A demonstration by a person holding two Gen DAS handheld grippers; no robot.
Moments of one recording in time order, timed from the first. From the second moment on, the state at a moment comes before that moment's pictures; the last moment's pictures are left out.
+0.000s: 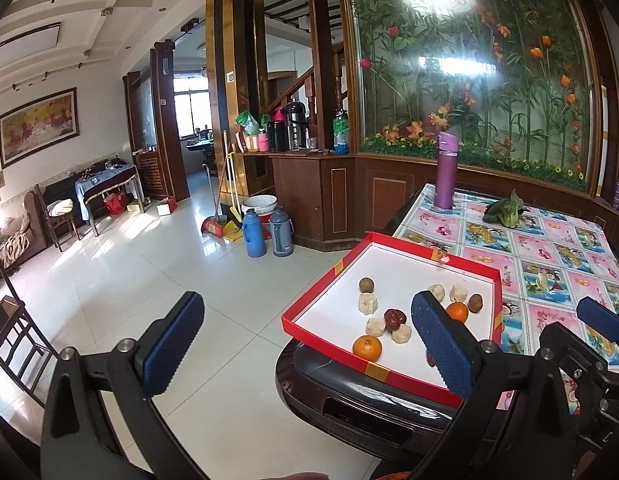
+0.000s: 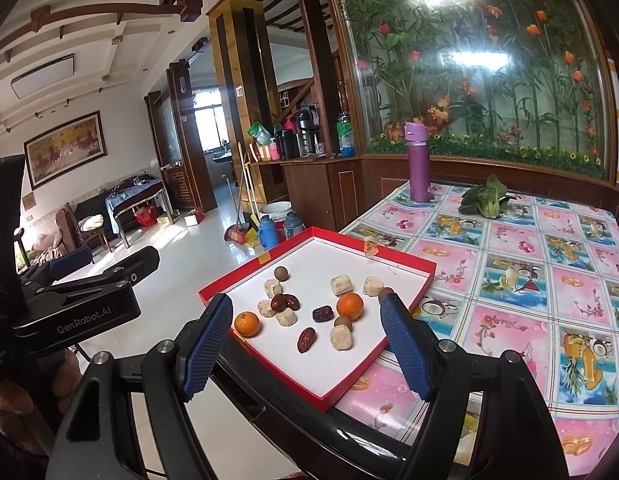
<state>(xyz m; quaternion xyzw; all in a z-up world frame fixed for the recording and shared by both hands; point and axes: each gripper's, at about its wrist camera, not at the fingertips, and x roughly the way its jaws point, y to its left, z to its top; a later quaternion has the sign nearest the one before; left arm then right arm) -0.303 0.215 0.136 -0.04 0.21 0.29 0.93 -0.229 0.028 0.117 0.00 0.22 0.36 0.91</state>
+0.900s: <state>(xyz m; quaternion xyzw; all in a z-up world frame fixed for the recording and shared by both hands) -0.282 0.226 0.124 -0.03 0.24 0.27 0.93 -0.196 0.039 0.108 0.02 0.27 0.34 0.90</state>
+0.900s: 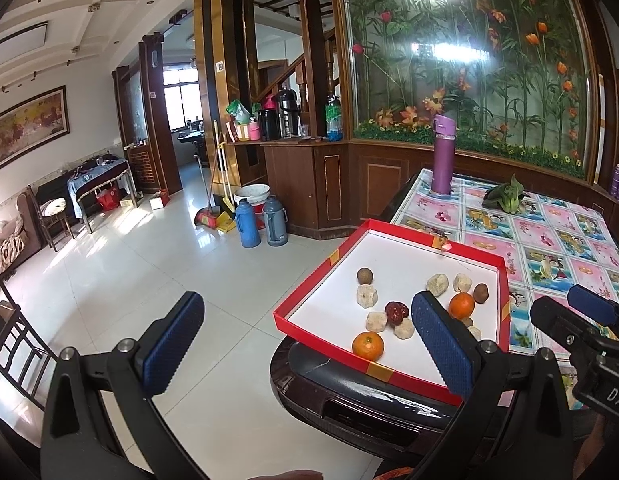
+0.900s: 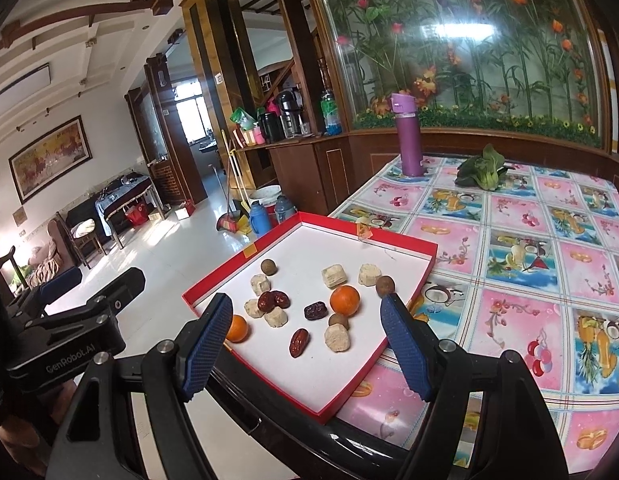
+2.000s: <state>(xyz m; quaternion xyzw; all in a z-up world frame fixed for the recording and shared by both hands) -0.237 0.255 0.109 -0.05 0.28 0.28 0.92 -0.151 0.076 0.088 -0.01 0.29 0.36 0.88</state>
